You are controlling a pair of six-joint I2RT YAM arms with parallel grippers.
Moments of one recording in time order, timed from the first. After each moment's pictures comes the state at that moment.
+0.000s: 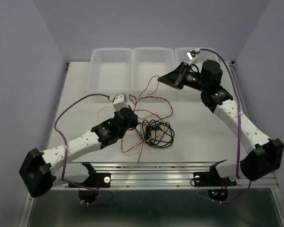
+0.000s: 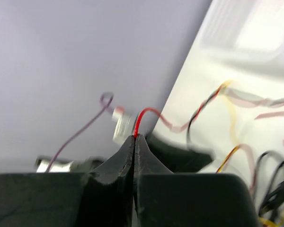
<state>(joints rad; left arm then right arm) -0.89 1.13 0.75 -0.18 -0.58 -0.86 0.43 1.35 1.24 0.06 -0.72 1.04</state>
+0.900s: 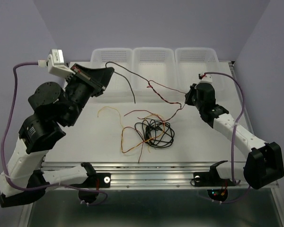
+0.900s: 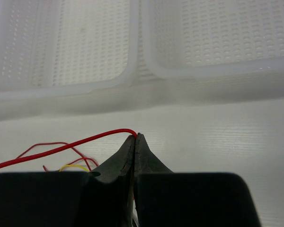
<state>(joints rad) -0.92 0.93 1.60 -0.60 -0.50 -0.83 0.35 1.26 0.89 -0.04 0.24 0.41</state>
